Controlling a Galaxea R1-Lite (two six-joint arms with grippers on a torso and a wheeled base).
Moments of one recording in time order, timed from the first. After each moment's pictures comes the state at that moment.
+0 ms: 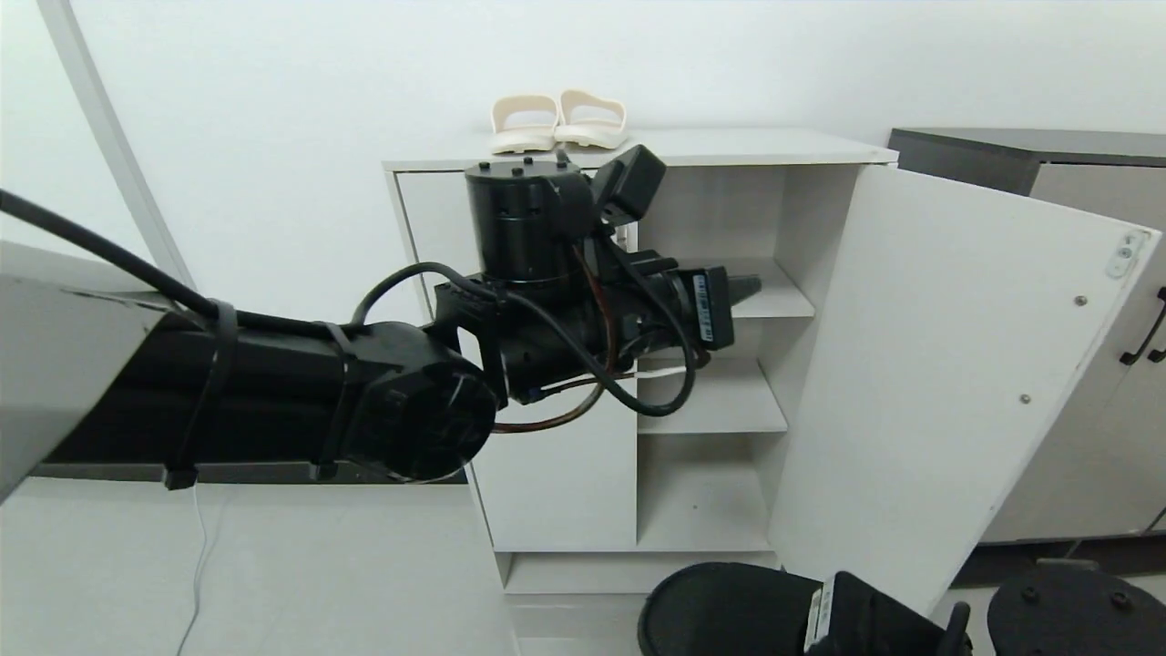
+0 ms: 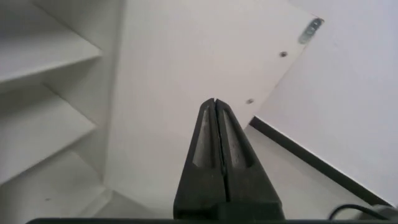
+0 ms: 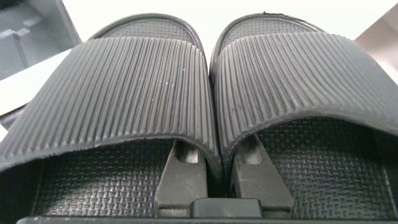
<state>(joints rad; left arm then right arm) -0.72 1.91 -1.32 -0.63 -0.32 -0.31 1.02 1.51 -0.36 -0.67 0.03 -0.01</state>
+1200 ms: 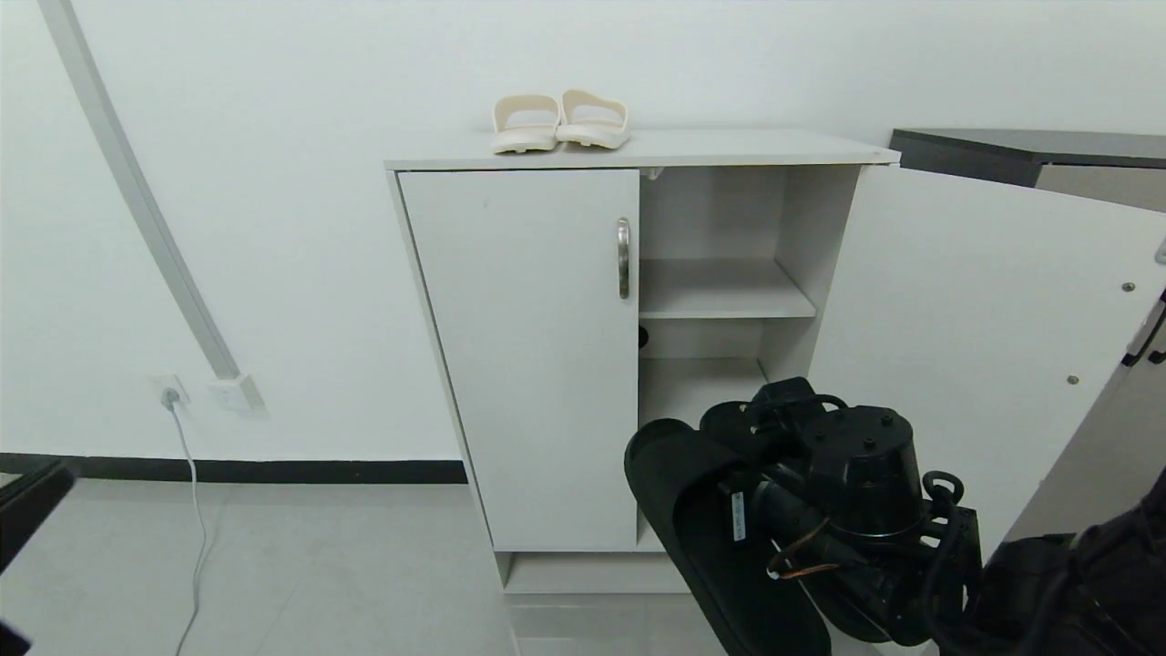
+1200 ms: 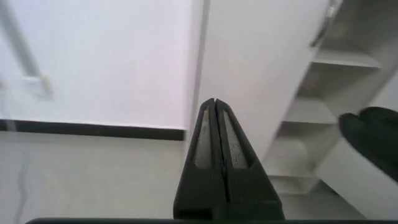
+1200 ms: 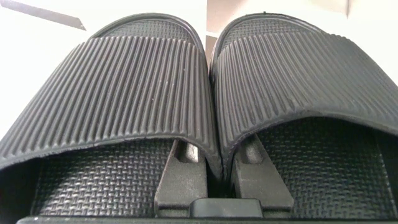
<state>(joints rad) -0.21 0.66 -0.32 -0.32 0.25 -0.07 0.80 1.86 -0.68 -0.85 -0.42 0.19</state>
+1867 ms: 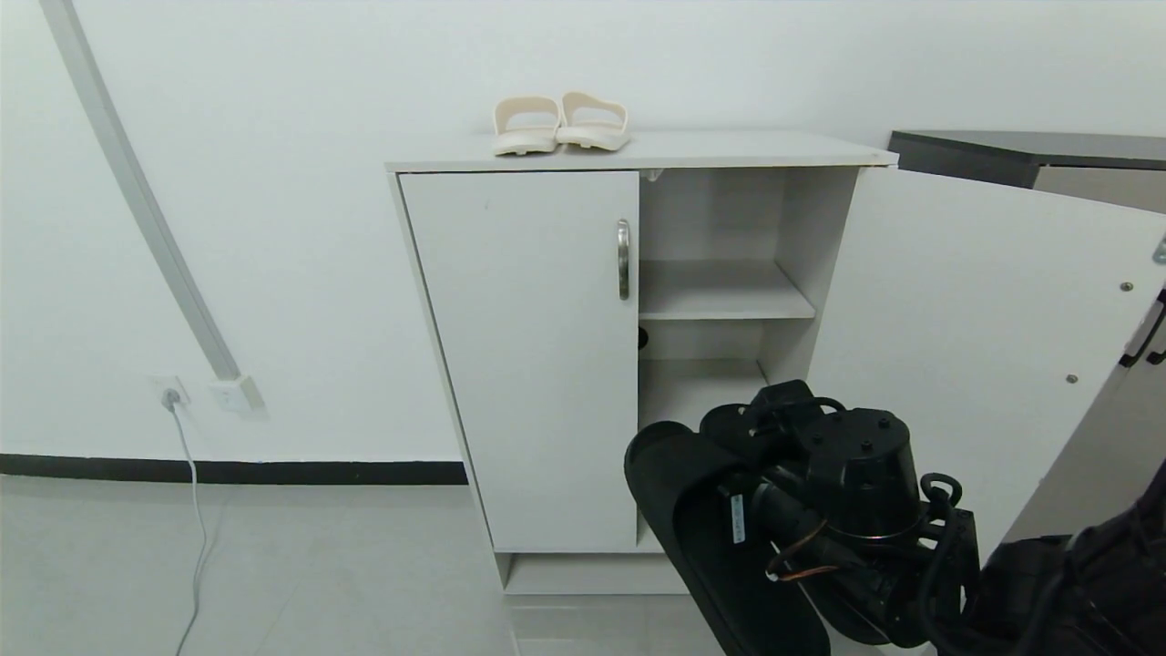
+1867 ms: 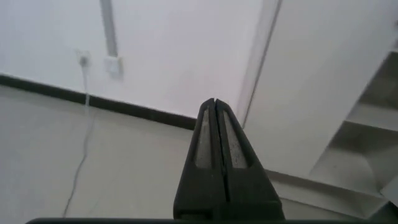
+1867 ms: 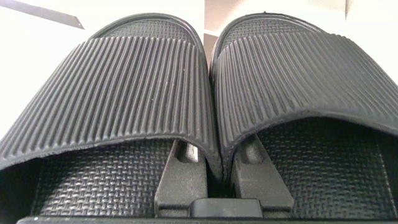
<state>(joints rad) 0.00 0.04 -0.04 -0.01 0.25 -0.06 0.80 1.87 -0.68 -0.85 -0.42 0.19</state>
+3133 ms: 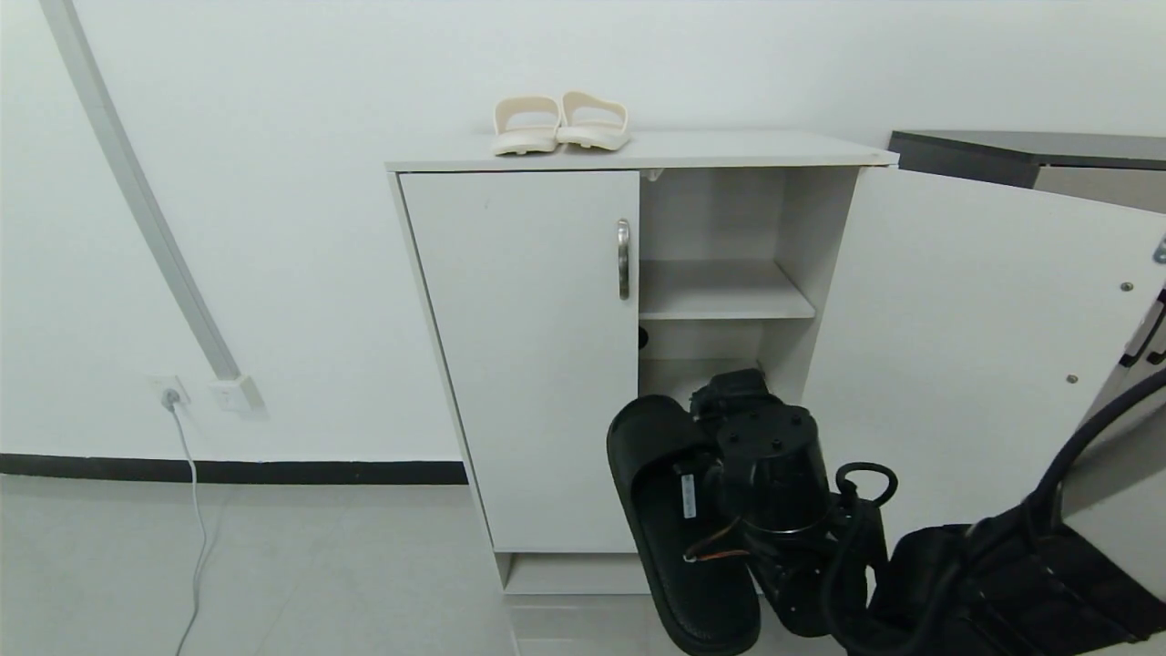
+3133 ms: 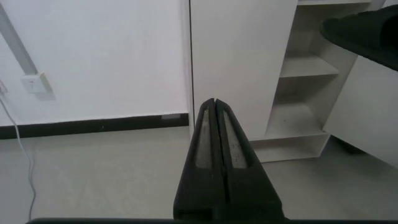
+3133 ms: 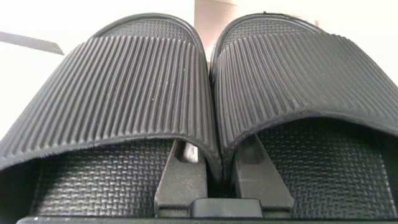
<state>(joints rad) 0.00 0.00 0.00 0.00 -0.05 0.02 0.88 1.99 -0.86 -0.81 -0.71 0.18</state>
